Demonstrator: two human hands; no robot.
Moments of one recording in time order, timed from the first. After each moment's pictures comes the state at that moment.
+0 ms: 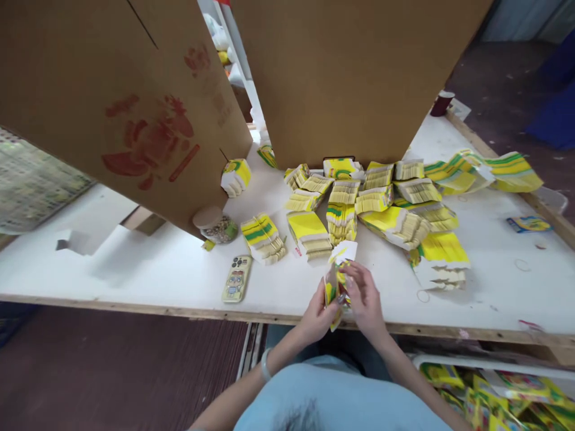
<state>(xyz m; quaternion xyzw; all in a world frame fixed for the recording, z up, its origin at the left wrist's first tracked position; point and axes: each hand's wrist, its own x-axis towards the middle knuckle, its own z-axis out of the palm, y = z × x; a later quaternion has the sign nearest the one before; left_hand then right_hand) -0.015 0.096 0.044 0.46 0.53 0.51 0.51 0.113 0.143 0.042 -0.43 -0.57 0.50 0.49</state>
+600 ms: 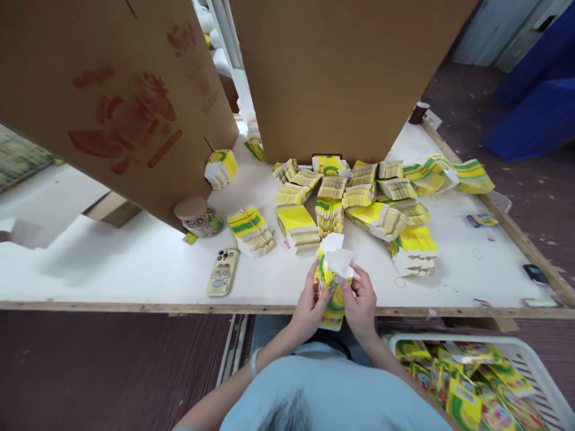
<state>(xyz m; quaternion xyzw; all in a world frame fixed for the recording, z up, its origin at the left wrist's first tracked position) -0.003 0.079 0.054 0.41 0.50 0.53 0.56 0.118 0.113 0.046 -0.48 -0.48 0.52 0.52</state>
